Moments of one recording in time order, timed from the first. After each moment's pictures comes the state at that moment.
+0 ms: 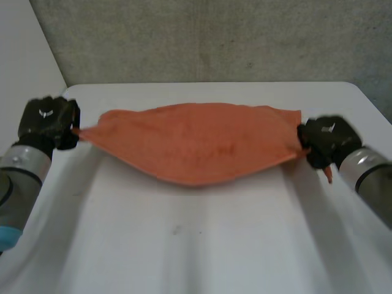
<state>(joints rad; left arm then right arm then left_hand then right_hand) 4.61 -1.77 -1.87 3.67 -1.41 3.42 1.75 -1.28 1.68 -0.12 1.33 2.70 1.13 1.20 1.19 1.20 0.97 0.98 1.18 1.19 1.19 1.00</state>
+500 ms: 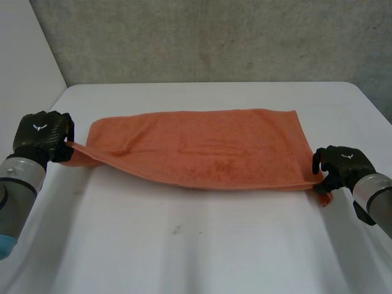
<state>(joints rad) 4.66 -1.77 -1.92 3.66 -1.41 3.40 1.62 -1.19 1.78 -0.19 1.33 2.90 1.13 1.20 1.19 1.20 0.97 0.68 0.79 0.78 0.78 0.61</state>
